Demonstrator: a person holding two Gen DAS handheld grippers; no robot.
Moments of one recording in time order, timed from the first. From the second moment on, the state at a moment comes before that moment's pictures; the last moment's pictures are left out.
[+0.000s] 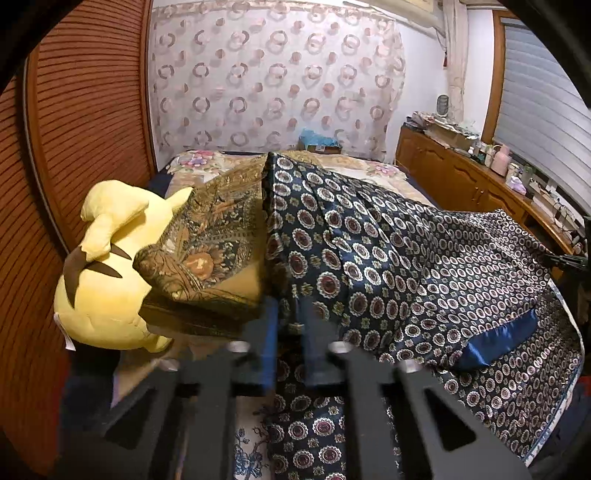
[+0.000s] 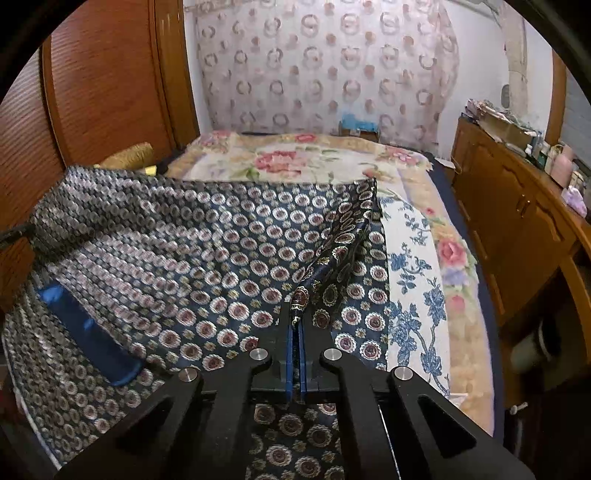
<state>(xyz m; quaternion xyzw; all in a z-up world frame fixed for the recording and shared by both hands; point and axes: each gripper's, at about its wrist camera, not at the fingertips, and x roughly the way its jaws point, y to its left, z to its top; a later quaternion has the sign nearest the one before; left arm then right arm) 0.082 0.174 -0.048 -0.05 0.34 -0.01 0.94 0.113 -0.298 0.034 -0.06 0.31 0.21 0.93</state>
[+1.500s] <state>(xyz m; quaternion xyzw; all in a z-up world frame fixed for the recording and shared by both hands) -0.028 0.158 -0.067 -0.04 0.38 -0.04 0.92 -0.021 -0.374 0.035 -0.05 0.30 0.16 0.94</state>
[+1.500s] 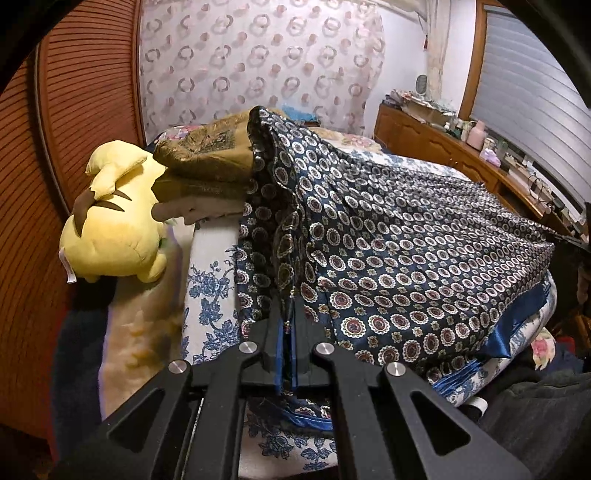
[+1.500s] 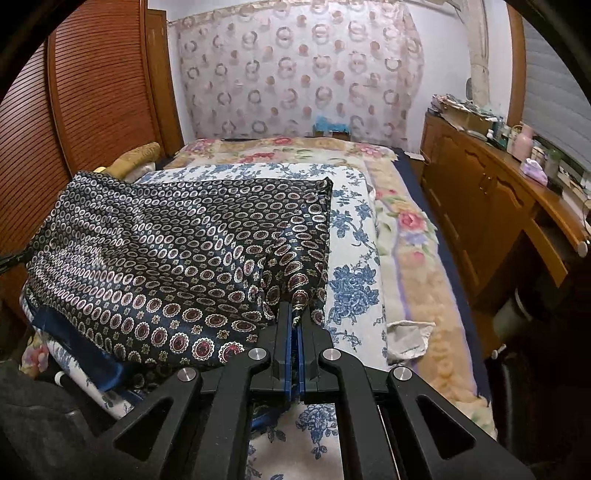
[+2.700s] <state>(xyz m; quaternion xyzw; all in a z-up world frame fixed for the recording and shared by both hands) -0.016 0.168 -0.103 -0.05 0.40 0.03 0.91 0.076 -0.234 -0.013 -0.11 0.34 0.24 0.90</state>
